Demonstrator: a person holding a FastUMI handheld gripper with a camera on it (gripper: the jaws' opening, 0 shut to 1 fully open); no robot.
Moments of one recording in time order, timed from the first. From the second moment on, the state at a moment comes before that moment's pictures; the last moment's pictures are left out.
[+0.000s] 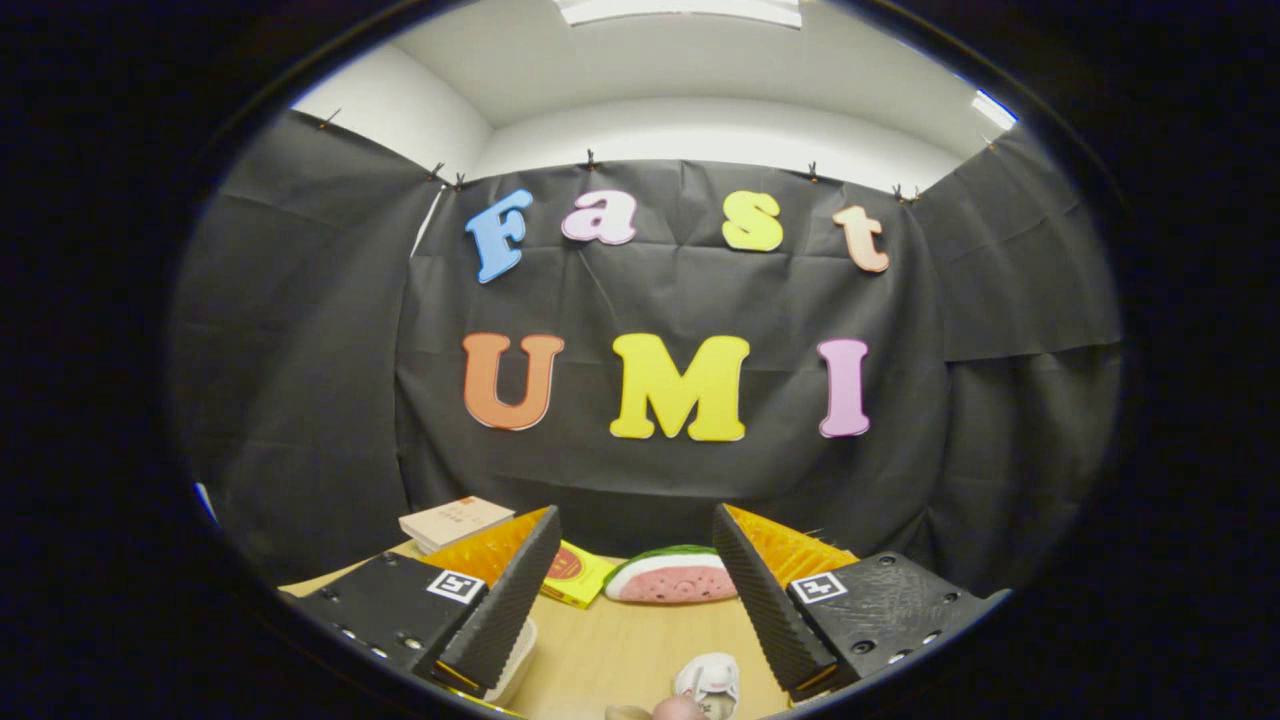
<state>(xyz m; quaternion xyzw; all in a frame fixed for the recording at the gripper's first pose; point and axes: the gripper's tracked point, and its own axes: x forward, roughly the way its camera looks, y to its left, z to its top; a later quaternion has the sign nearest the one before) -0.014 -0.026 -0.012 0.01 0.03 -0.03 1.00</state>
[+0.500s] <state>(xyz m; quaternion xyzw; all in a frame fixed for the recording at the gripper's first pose) -0.013 0.063 -0.133 0.06 0.17 0.13 0.98</state>
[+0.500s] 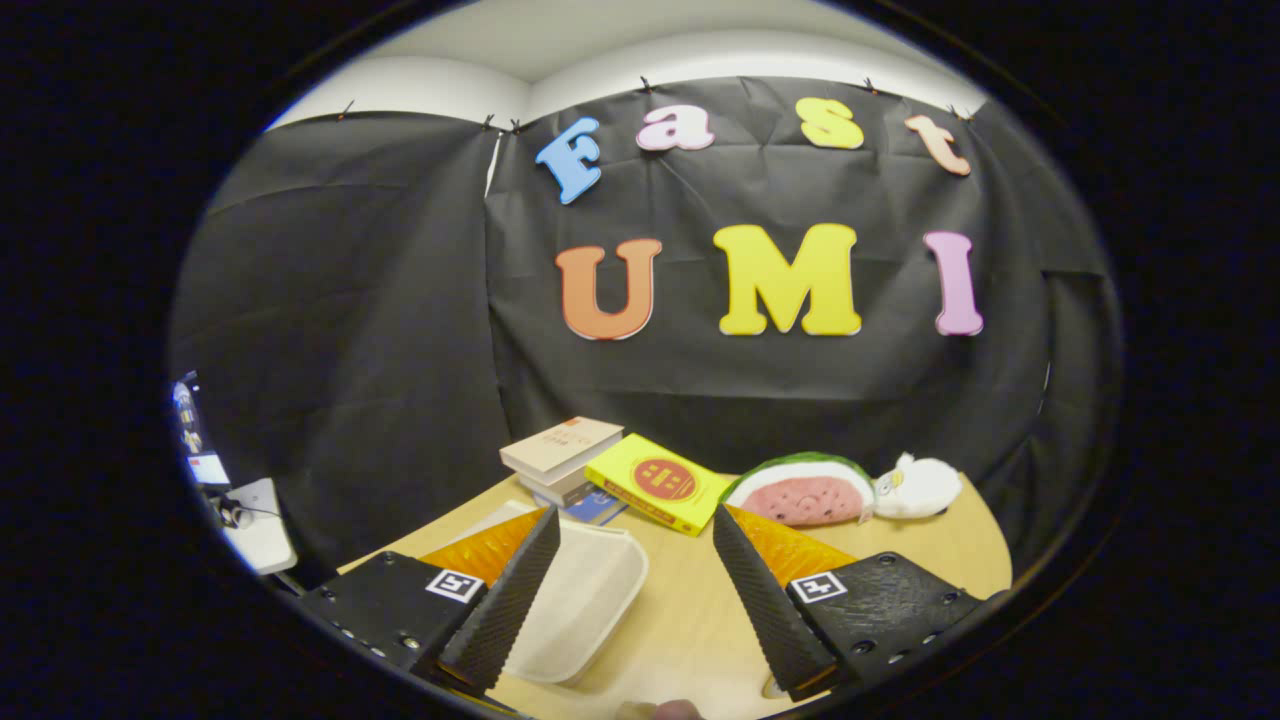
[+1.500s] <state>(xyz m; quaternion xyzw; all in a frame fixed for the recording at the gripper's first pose) -0.019 0.131 -0.294 0.33 0.42 0.20 0.82</state>
